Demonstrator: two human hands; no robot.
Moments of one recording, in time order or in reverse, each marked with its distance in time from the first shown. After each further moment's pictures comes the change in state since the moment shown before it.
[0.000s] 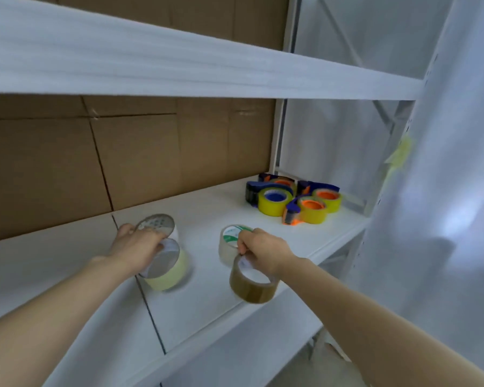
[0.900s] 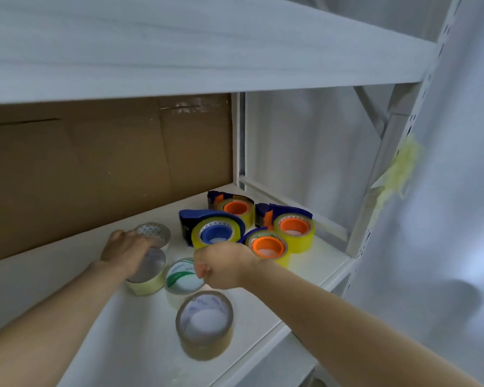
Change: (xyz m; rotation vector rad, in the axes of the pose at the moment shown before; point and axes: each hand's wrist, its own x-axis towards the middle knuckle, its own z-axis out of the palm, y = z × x) left_hand 0.243 0.157 0.025 0.044 -0.131 -0.015; right_hand 0.131 0.191 -0.049 -0.021 -0.192 -0.227
